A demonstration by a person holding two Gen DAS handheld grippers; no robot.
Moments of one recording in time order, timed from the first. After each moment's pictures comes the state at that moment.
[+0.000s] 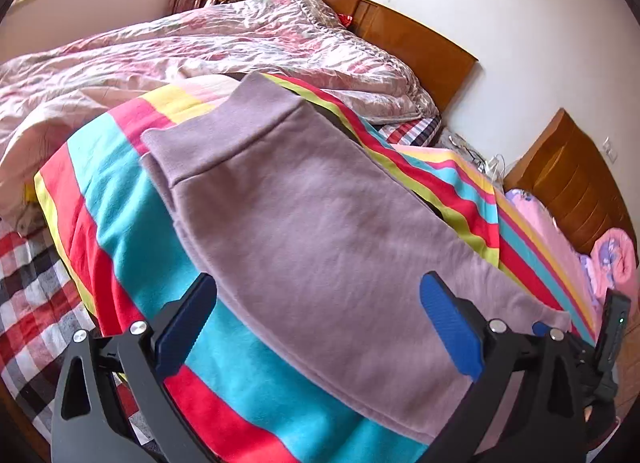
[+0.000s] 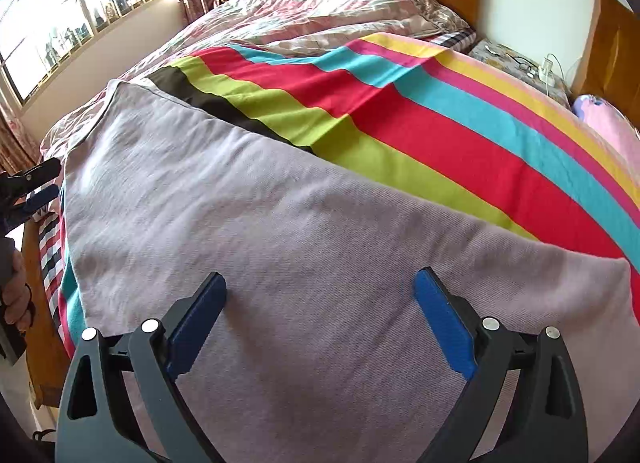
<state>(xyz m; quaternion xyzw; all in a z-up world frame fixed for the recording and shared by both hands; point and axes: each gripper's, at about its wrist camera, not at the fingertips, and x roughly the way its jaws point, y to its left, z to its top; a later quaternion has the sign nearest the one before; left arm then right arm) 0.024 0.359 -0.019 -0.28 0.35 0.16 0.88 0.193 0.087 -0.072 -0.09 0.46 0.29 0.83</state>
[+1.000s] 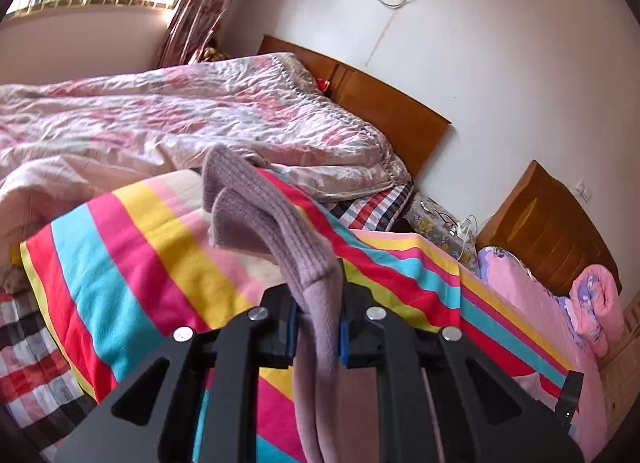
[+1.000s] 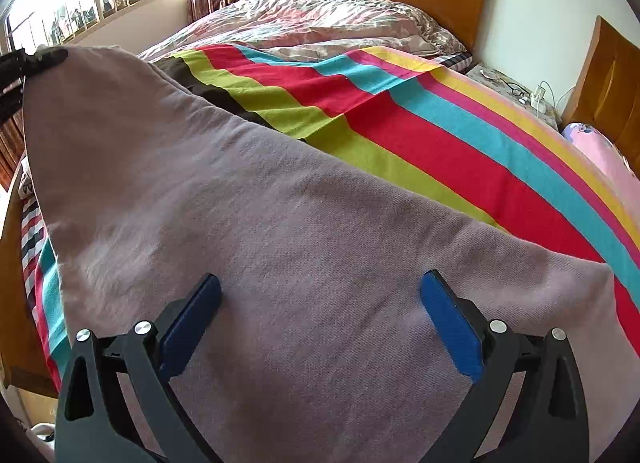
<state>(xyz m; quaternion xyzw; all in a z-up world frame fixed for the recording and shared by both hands) 0.053 0.340 0.074 -0.23 0.23 0.14 0.94 0.178 0.080 -0.077 -0.14 0.43 0.29 0.84</state>
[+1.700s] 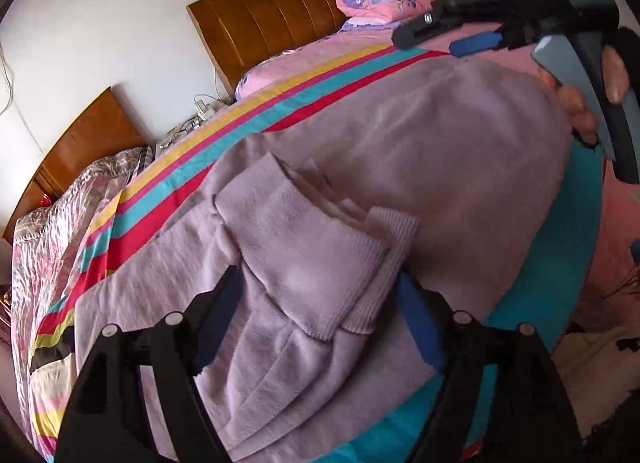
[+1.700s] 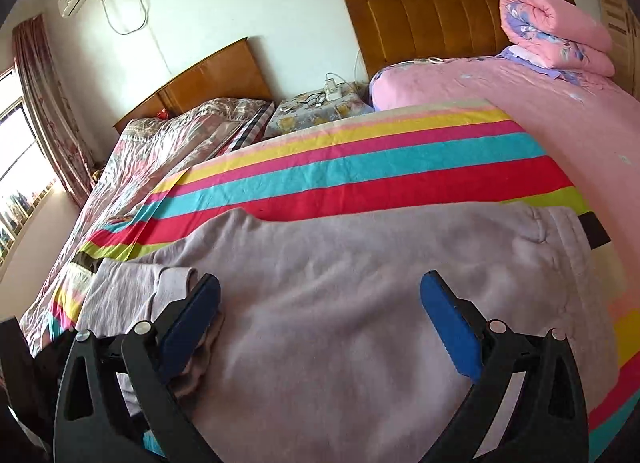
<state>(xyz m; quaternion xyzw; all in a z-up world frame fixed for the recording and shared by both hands) 0.047 -0.087 -0.018 0.25 0.33 -0.24 0.88 0.094 -0.233 -0.013 0.13 0.36 0.06 0.92</state>
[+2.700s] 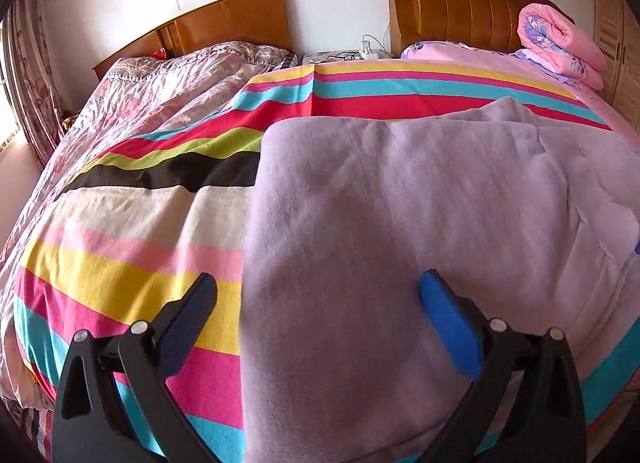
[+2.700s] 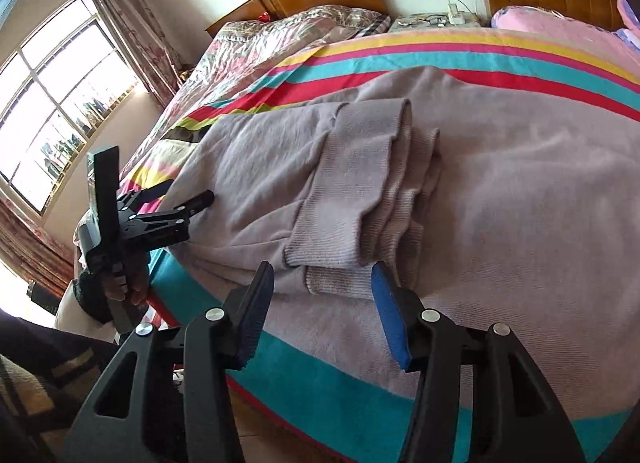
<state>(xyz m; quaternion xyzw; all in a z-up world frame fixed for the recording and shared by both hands) 0.088 0.121 -0.040 0.07 0.41 -0.01 0.91 0.045 -0.101 -0.048 0.10 0.47 0.24 0.84</state>
